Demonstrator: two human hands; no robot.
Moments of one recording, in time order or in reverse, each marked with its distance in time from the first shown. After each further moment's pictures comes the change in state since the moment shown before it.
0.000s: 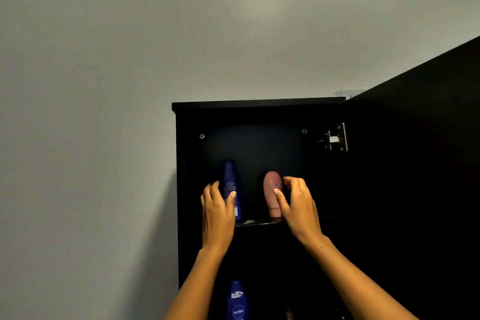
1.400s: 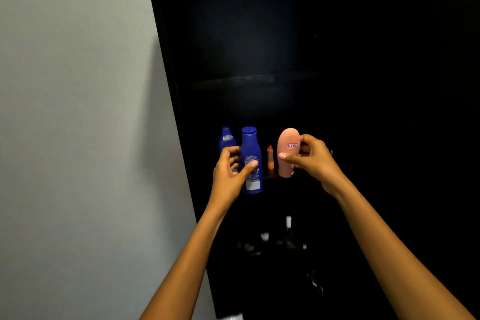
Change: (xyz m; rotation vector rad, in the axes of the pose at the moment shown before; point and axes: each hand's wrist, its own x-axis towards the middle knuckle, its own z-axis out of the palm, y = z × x) left_hand -0.212 -0.021 -0.023 -0.582 -0.461 -0.399; right_hand -0.187 0.035 -0.059 0.367 -0.420 0.551
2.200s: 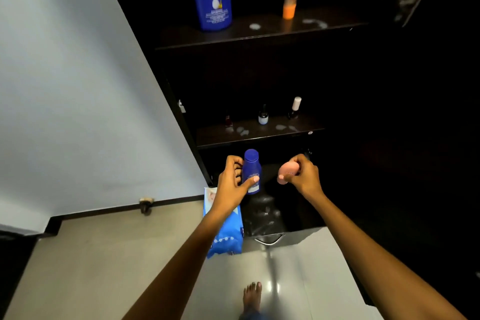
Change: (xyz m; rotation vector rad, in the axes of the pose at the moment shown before) left_hand -0.164 -0.264 0.028 0.037 -0.158 -0.587; right_hand -0.130 0.326 0.105 -0.339 -0.179 0.575
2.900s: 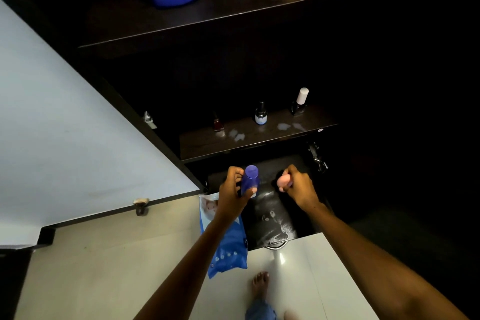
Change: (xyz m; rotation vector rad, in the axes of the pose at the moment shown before) left_hand 0.061 -0.089 0.006 0.211 -0.068 0.055; right_hand 0.052 0.059 0.063 -0.334 -0.210 0.069
